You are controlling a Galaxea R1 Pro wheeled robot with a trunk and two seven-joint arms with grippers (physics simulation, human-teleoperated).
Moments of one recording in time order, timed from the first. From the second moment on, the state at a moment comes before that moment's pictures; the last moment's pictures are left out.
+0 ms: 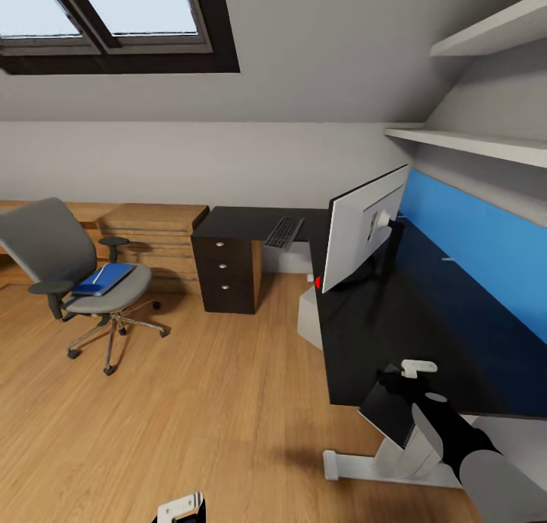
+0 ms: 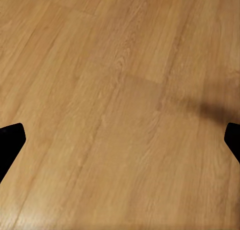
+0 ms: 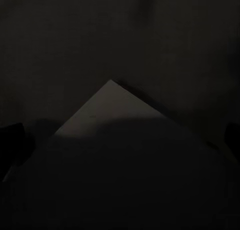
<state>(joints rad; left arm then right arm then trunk) -0.04 -0.11 -0.03 -0.80 0.15 -0.13 0.19 -0.67 -0.21 0.09 -0.49 -0.22 0.06 0.00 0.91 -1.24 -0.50</state>
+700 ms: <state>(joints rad) -0.04 -0.11 -0.03 -0.78 0.15 -0.13 0.19 -0.67 -0.21 0.09 -0.49 -0.22 0.06 0.00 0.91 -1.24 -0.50</state>
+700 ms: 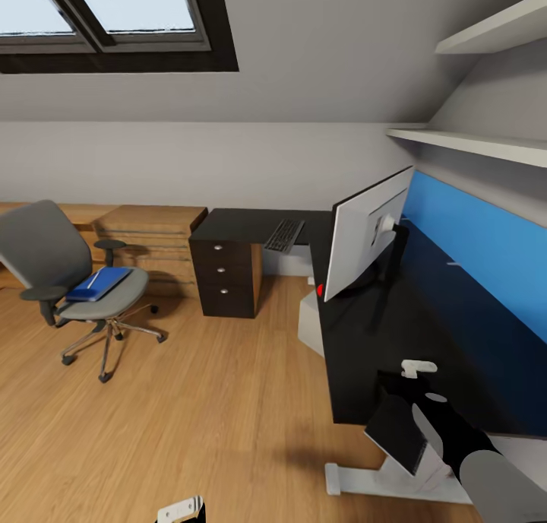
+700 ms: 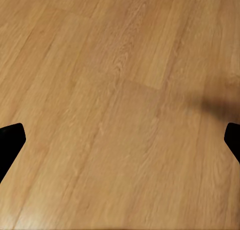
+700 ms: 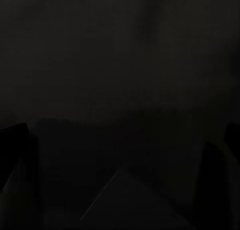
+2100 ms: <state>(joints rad) -0.04 -0.11 -0.03 -0.74 0.15 -0.13 0.19 -0.59 -0.23 0.05 -0.91 -0.24 0.39 0.00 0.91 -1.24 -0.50</state>
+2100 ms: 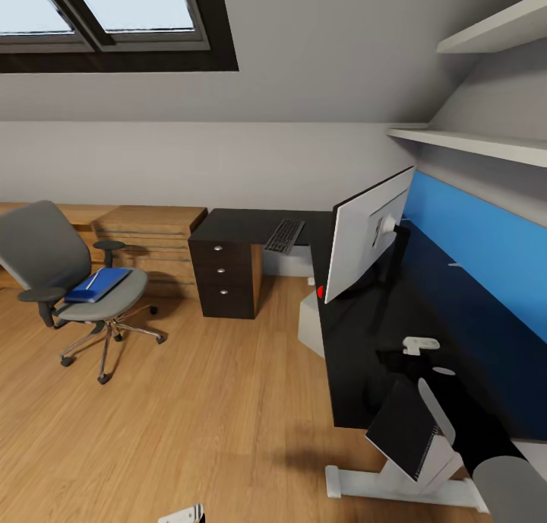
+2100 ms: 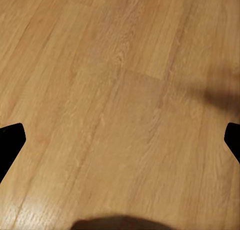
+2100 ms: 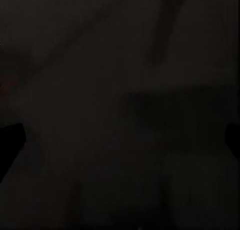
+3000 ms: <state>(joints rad) -0.04 -0.11 -0.02 -0.74 0.15 -0.13 0.19 -0.57 -0.23 0.01 -0.94 -0.31 0.42 0.00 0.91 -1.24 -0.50</state>
